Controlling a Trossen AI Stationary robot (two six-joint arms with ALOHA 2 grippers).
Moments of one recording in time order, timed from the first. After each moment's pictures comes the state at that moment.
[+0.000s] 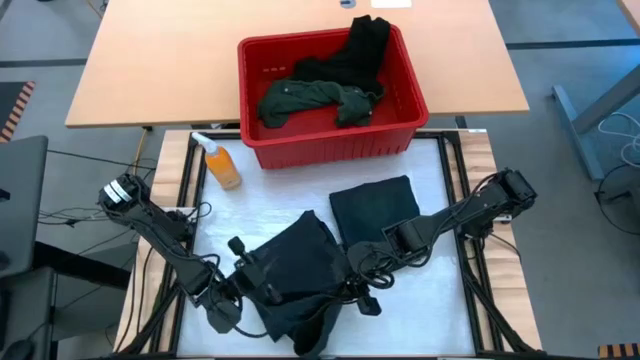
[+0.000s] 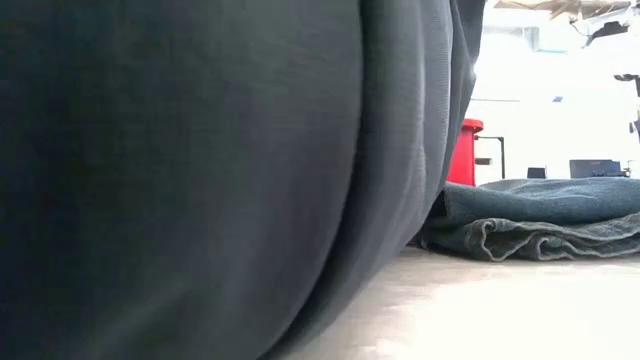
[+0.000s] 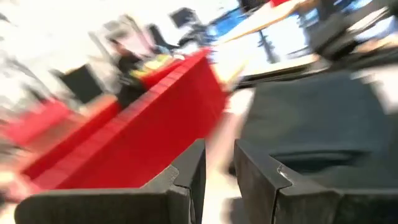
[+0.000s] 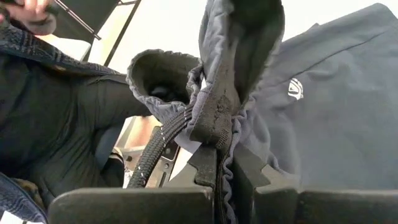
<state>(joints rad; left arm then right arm) -0.78 1.56 0.97 0.12 -1.54 -0.02 0.41 1.64 1.36 -0.35 -0.19 0.34</state>
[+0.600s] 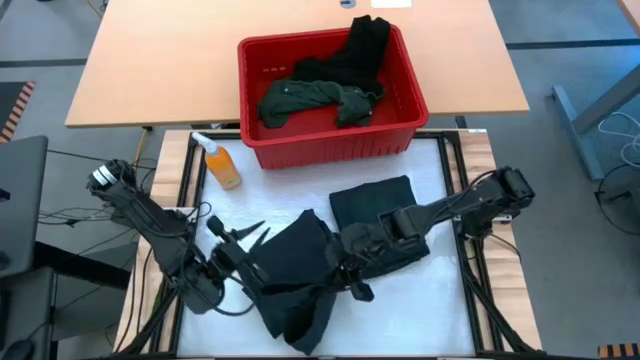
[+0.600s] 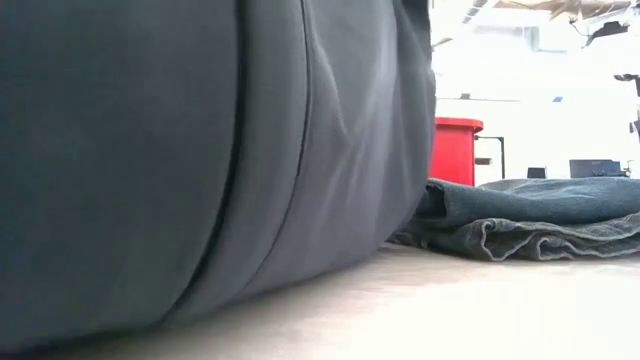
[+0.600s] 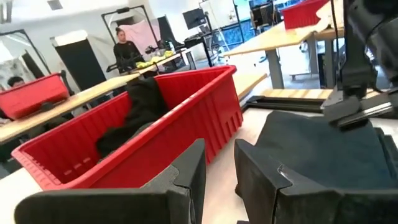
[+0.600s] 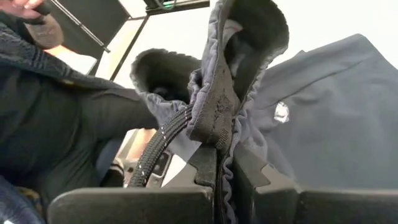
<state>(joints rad) -0.77 1.33 1.01 -0.07 -1.57 -0.12 0.29 1.64 1.36 -0.30 -0.29 0.27</state>
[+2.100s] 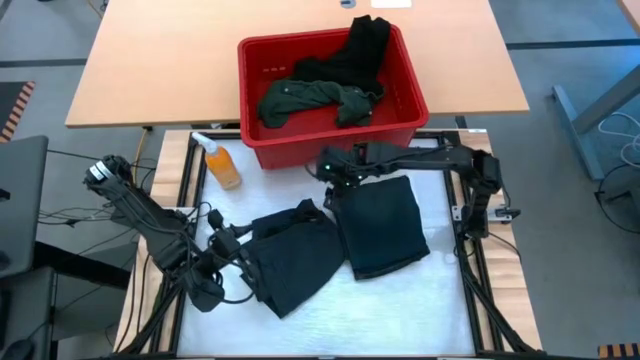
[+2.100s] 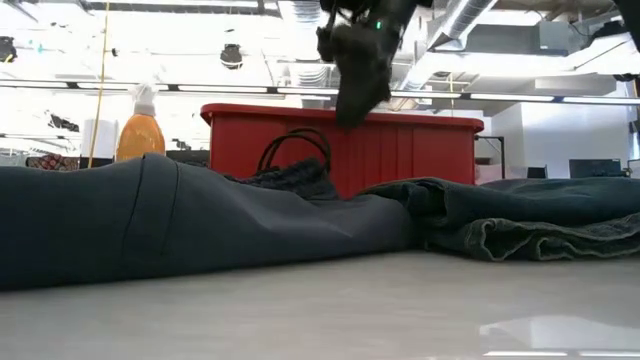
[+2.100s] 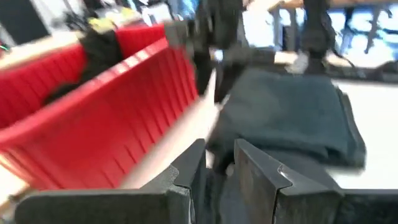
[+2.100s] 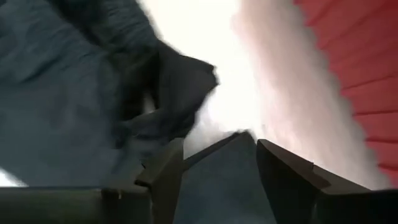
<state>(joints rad) -0.76 1.28 0.97 -0.55 -1.32 -0.69 -0.14 1.82 1.67 -0.91 0.05 0.13</state>
